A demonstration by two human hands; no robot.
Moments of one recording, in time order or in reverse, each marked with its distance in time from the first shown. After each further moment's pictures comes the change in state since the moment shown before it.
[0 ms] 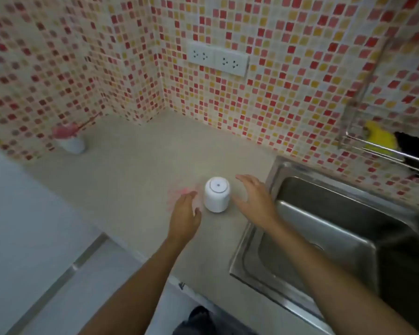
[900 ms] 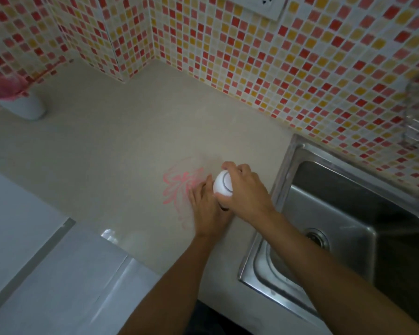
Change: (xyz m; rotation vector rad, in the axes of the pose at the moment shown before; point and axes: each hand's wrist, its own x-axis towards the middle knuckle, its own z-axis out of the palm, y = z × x) left_hand 0.044 -0.016 0.089 -0.002 0.007 -0.056; right_hand 0.059 -0.040 0.055 -0.222 -0.178 0.094
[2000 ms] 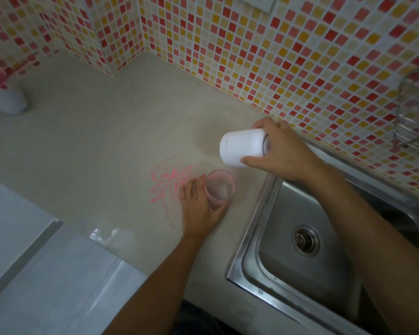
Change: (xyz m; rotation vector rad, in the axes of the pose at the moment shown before) left_hand -0.005 0.005 -0.002 0.016 0.045 0.029; right_hand 0.029 0.046 -0.118 0.068 -0.031 -0.051
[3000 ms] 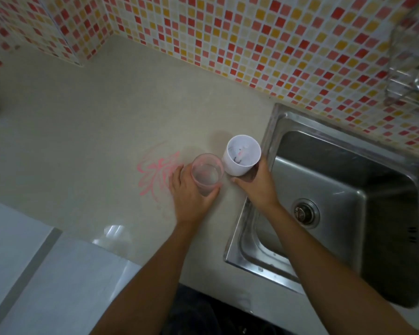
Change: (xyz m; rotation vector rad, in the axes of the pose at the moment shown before) left_hand -0.004 0.002 0.003 -0.027 0.039 -0.076; right_hand -0.034 0.088 0.169 0.736 0.318 0.294
